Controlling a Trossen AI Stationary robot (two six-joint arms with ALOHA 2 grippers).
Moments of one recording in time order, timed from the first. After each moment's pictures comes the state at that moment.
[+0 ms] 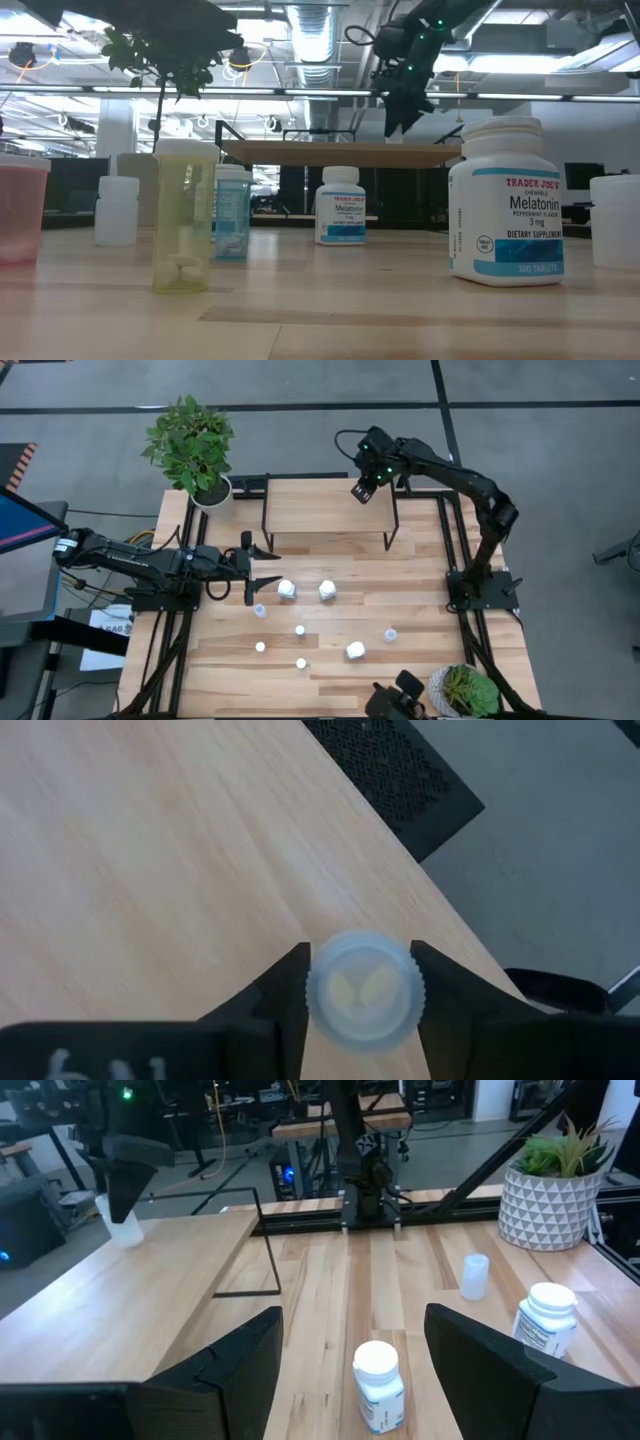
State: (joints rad) left arm -0.12 0.86 0.51 0.17 -0.25 0.07; right arm -0.69 1.78 1.71 -0.96 0.02 -0.03
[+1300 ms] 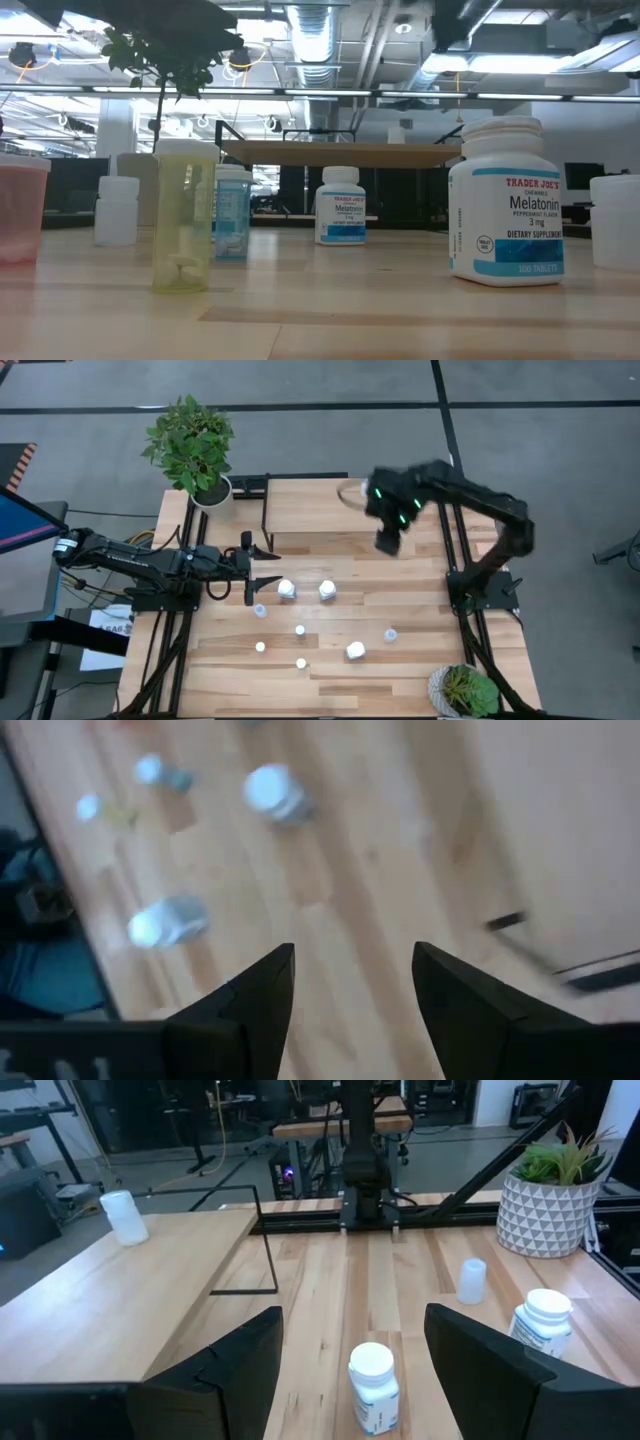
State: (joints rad) left arm -0.12 0.86 0.51 0.17 -0.25 0.04; right arm -0.22 1.56 1.83 -1.53 -0.16 0.18
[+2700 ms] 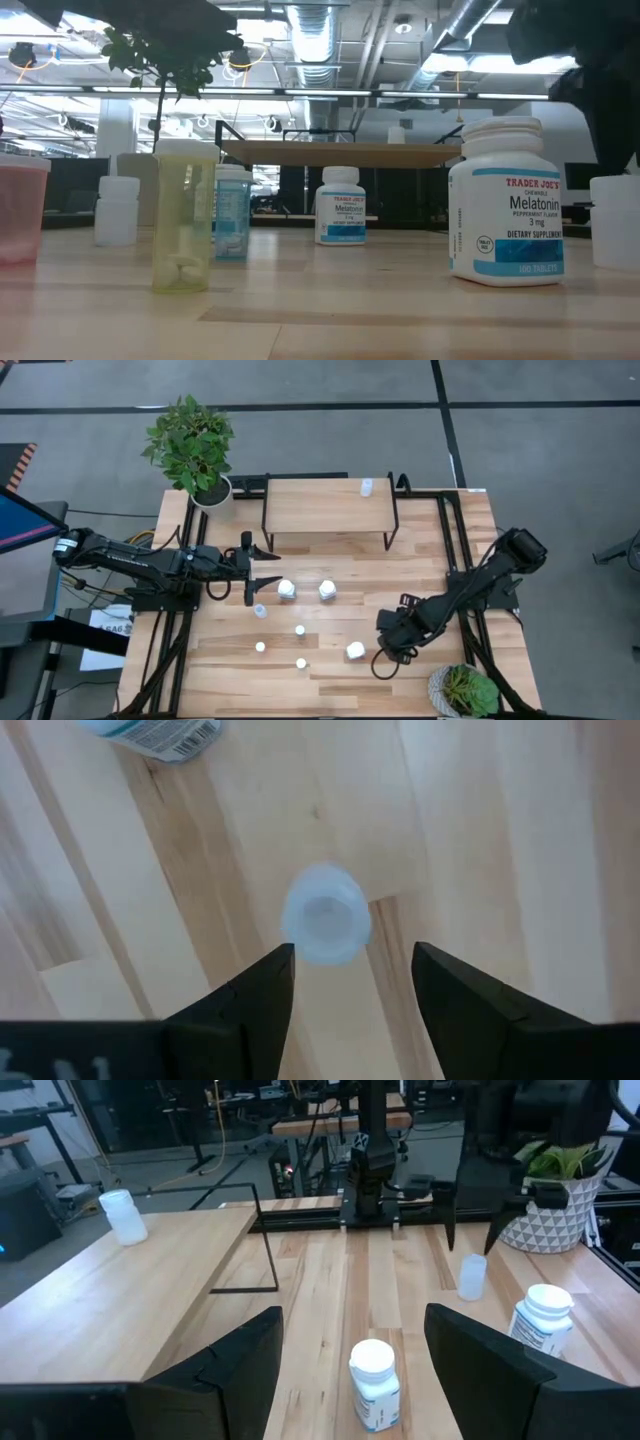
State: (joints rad) left arm -0.12 0.86 0.51 0.17 -0.25 0.05; right arm 0.56 1.60 1.09 -0.96 0.10 0.86
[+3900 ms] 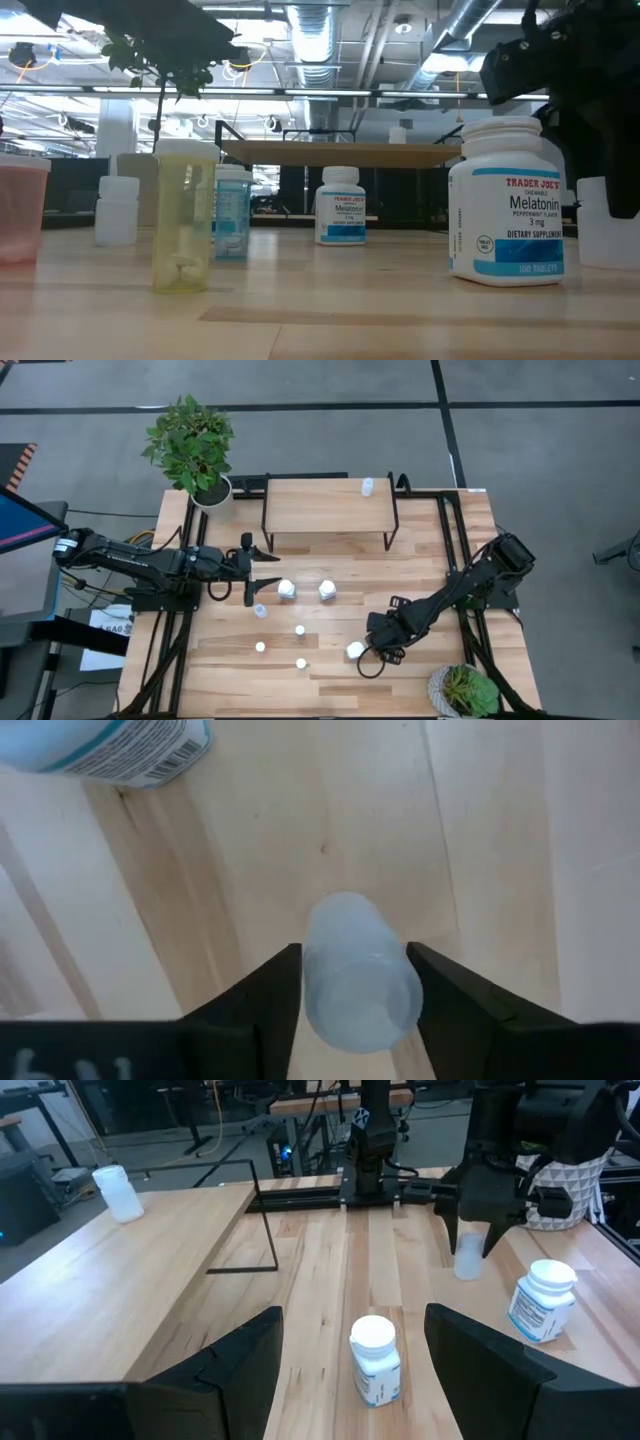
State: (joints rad) left arm -0.12 0.86 0.51 0.12 -0.25 0.04; right arm 0.51 1.71 1.09 -0.87 0.08 0.79
